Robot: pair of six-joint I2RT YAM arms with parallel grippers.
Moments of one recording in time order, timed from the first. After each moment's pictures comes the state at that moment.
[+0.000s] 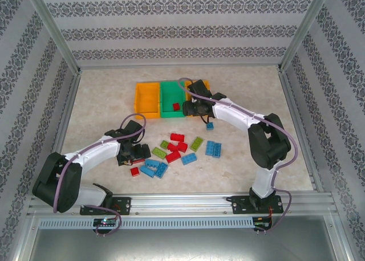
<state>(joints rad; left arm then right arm) -0.42 1.35 0.67 -0.71 0.02 -0.74 0.54 1.83 1.37 -0.49 0.05 0.42</state>
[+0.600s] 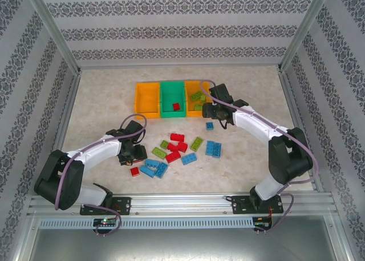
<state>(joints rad) -0.42 1.37 0.68 -0.72 -0.01 -0.74 0.42 1.58 1.09 -0.47 0.11 0.41</state>
